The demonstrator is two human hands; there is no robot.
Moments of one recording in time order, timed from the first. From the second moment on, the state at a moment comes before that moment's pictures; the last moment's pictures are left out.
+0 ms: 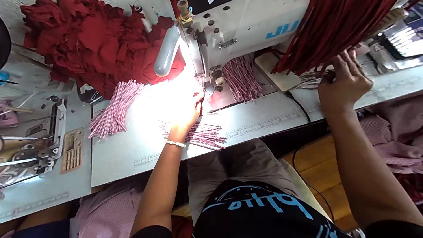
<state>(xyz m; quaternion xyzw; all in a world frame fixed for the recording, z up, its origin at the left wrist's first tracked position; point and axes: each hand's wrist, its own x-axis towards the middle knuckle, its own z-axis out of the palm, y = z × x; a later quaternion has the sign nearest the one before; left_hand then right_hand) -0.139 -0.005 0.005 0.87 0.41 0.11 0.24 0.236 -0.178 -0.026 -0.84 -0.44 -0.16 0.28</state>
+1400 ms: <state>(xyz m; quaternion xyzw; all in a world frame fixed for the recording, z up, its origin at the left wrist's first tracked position) -0.145 0.003 -0.009 0.90 0.37 0.17 0.17 0.238 -0.174 -0.024 -0.82 -0.45 -0.18 0.29</state>
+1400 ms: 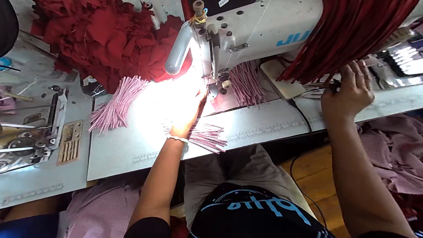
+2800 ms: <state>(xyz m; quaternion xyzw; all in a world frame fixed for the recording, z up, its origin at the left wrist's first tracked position) -0.152 -0.007 0.018 0.90 0.27 0.16 0.30 0.234 -0.179 -0.022 -0.82 -0.44 -0.18 0.30</state>
